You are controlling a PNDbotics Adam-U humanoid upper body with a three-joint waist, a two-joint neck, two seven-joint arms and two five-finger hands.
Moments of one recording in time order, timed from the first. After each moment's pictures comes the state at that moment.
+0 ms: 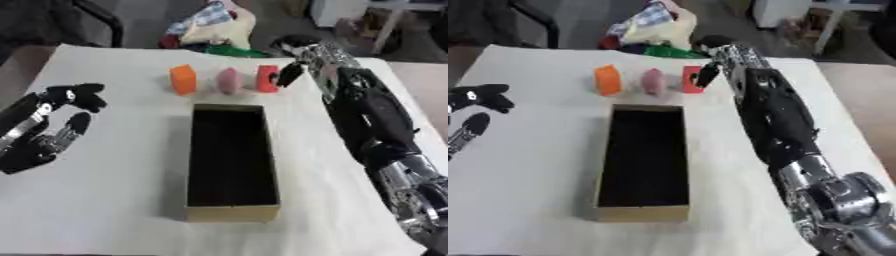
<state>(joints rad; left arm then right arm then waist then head) -0.48 0.48 -0.15 -1.63 -0.36 -0.37 -0.38 -1.14 -0.24 -0.12 -0.68 1.35 -0.02 0.46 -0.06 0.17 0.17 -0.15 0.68</state>
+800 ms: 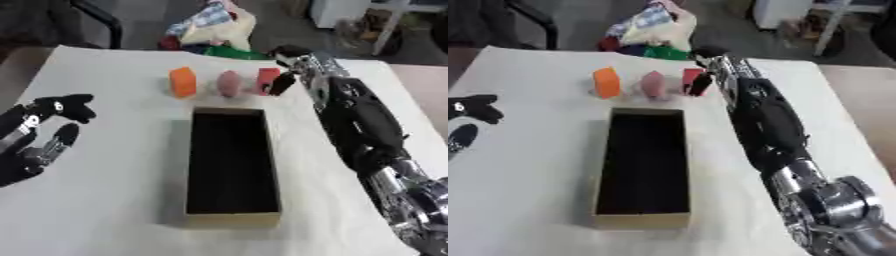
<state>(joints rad) -0.49 0.48 -0.15 -1.63 -0.36 -0.37 -0.38 -1.14 -0.26 -0.13 -0.65 1.34 0.02 0.43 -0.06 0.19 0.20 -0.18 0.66</state>
